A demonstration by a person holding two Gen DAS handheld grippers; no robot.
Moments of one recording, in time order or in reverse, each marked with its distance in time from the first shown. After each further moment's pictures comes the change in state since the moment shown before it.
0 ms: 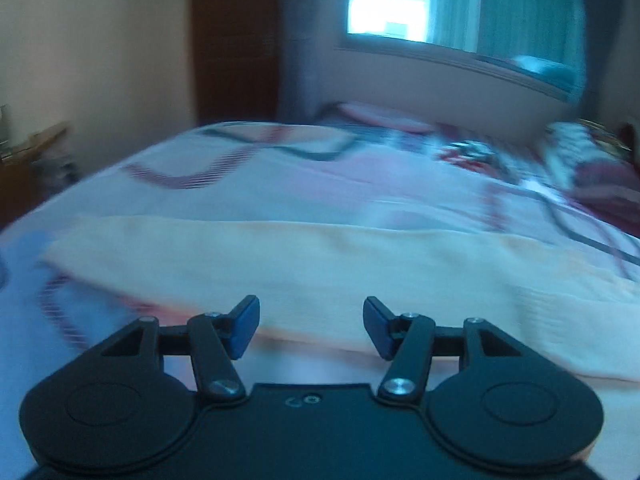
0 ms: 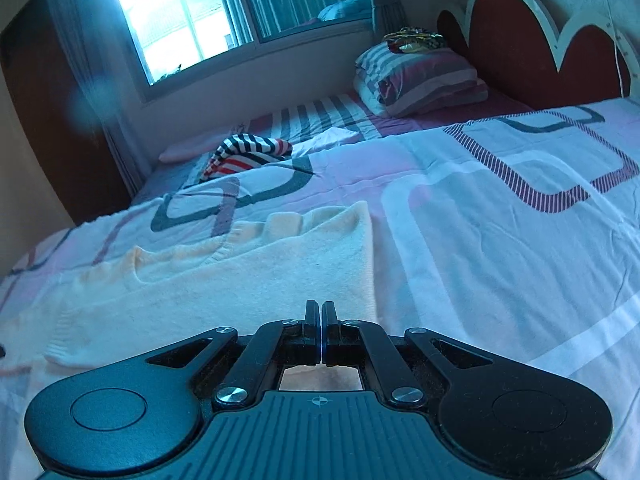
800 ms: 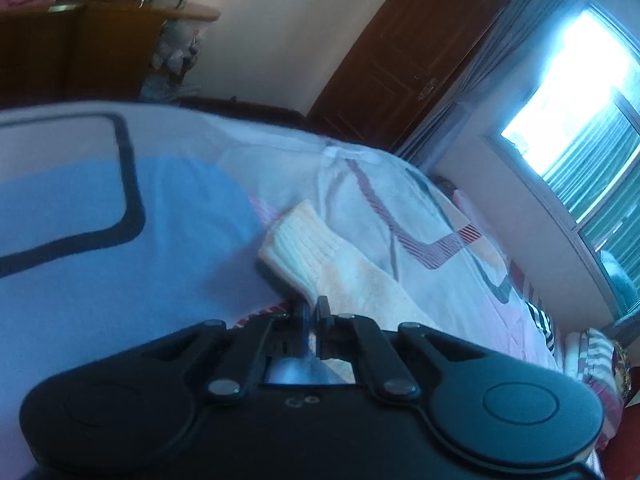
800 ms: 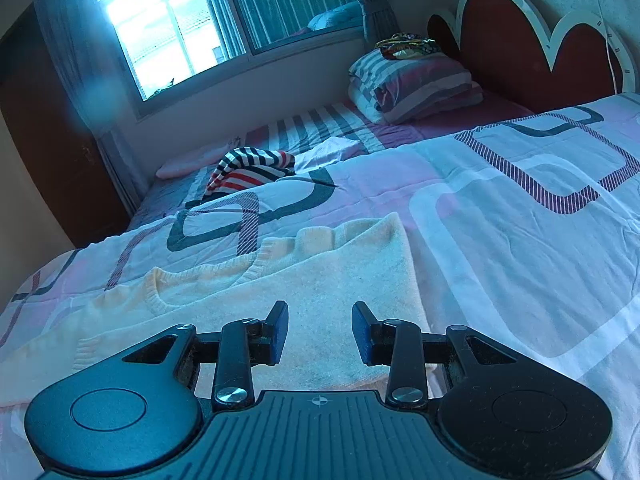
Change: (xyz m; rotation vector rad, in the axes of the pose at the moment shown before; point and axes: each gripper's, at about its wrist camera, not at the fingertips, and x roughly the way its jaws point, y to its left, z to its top) left arm 0.044 0.181 0.009 -0.624 -0.036 -0.030; right arm -0.004 0.034 0.004 0.028 -0.038 -0.027
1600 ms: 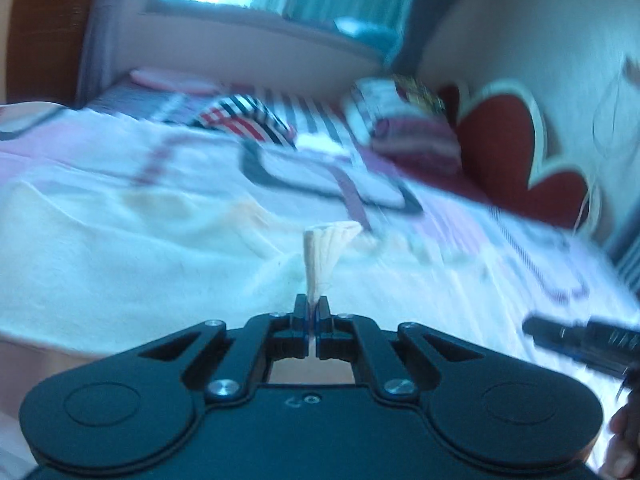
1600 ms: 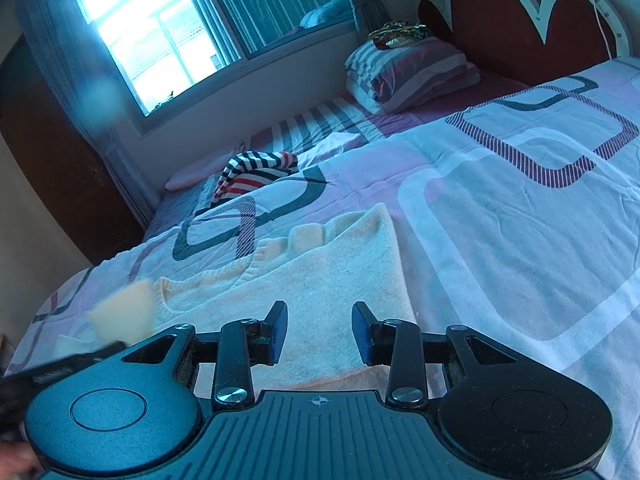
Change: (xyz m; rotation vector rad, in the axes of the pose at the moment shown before) left arm -0.064 -0.312 -0.280 0.764 0.346 -0.541; right arm -0.007 -0.027 0.002 0.097 0.023 0.079
